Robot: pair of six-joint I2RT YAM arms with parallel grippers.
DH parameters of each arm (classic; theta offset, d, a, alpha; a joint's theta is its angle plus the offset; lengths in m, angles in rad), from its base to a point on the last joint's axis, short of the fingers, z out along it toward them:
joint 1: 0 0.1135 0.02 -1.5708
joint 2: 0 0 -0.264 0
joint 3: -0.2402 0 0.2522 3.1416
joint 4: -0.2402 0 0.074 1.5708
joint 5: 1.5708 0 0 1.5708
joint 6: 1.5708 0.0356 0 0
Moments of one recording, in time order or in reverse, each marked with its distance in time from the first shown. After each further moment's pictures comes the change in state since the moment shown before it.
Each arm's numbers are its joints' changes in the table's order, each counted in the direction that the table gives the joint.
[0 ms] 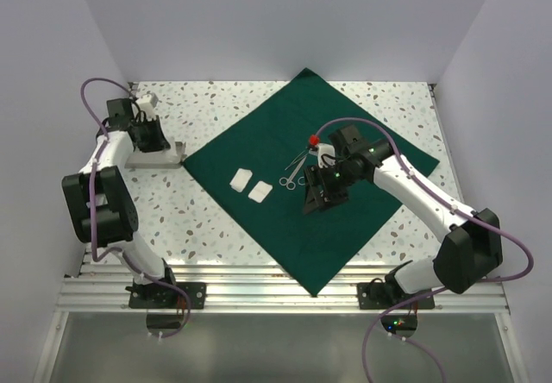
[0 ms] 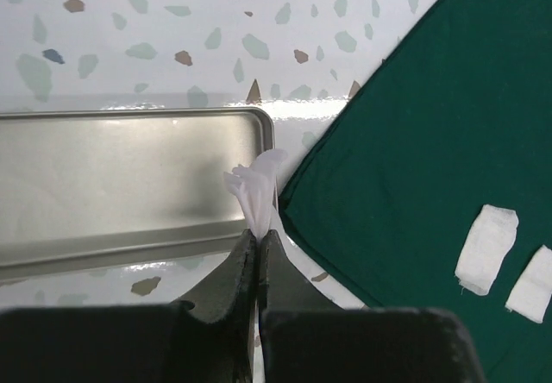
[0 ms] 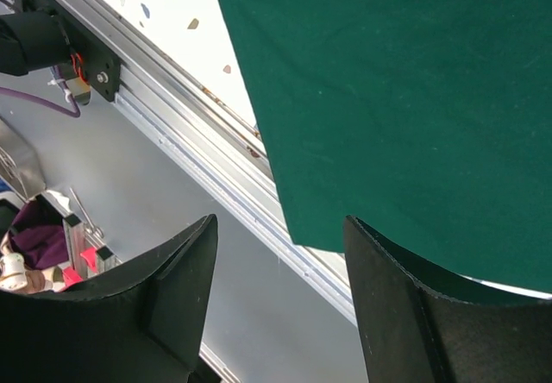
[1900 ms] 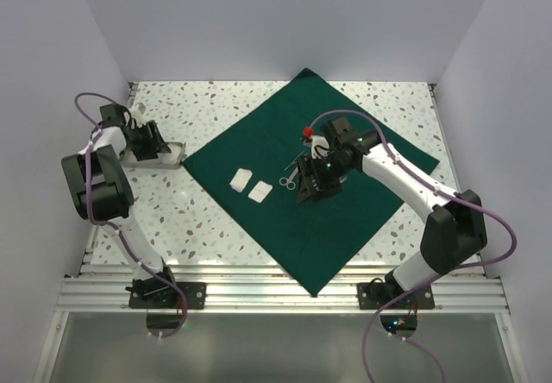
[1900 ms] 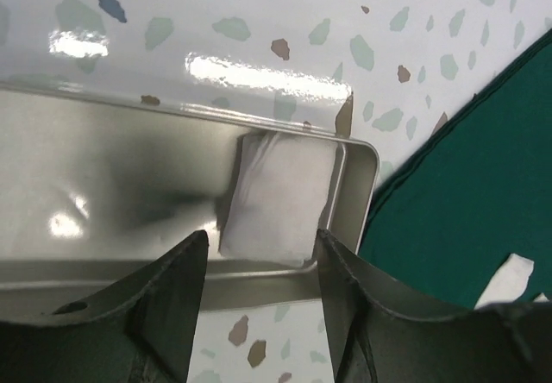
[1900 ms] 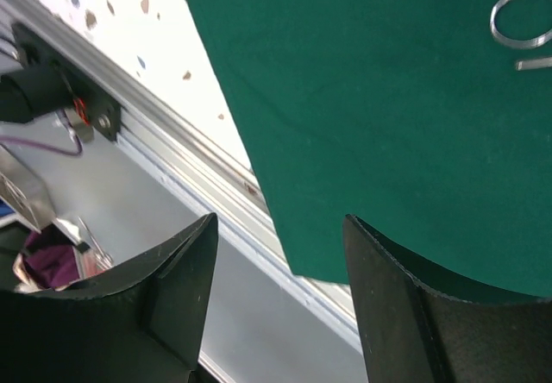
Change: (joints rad) left arm 0.100 0.289 -0.122 -0.009 0.096 -0.080; right arm -0.007 0.126 -0.086 0.023 0.029 0.015
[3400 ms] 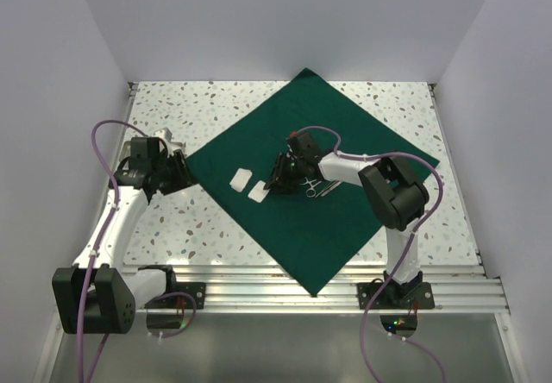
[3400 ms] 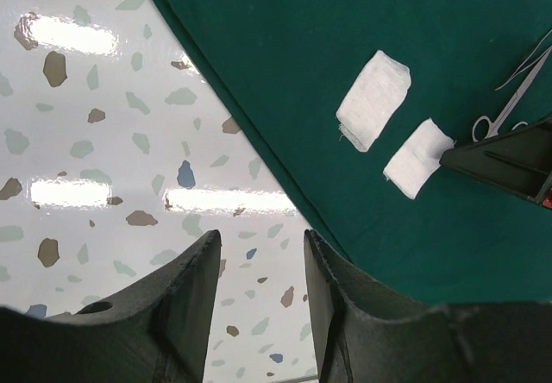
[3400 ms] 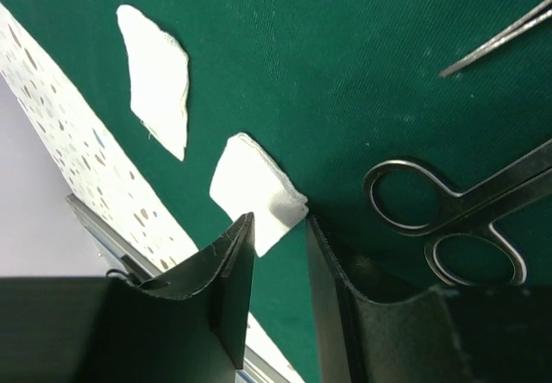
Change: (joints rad) left arm -0.351 -0.867 0.523 -0.186 -0.263 -0.327; right arm 0.085 0.462 0.053 0.793 0.121 0.632
